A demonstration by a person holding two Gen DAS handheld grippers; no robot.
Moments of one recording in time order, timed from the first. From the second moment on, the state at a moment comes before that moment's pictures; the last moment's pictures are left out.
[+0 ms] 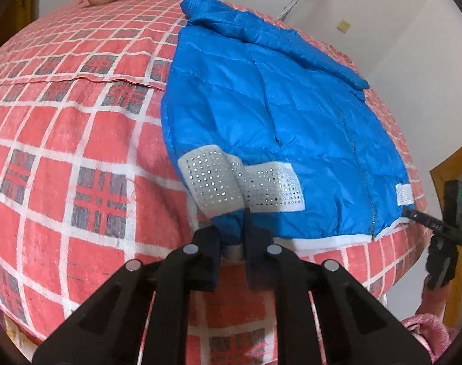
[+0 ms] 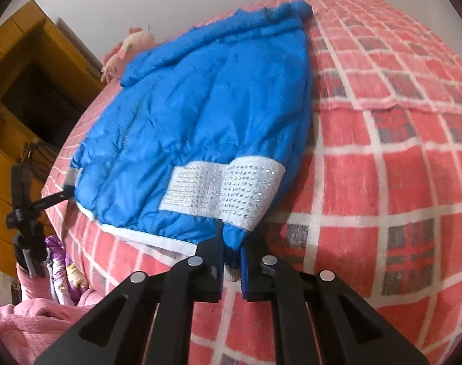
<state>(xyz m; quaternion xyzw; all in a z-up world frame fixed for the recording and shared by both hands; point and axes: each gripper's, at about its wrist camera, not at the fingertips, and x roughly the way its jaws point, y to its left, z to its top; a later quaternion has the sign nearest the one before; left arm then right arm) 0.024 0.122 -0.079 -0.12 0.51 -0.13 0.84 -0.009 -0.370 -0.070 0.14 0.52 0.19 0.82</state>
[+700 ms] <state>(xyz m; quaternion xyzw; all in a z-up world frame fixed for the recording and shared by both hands) 0.105 0.103 0.060 -0.14 0.35 -0.18 0.91 0.076 -0.390 0.070 0.17 0.40 0.24 0.87</state>
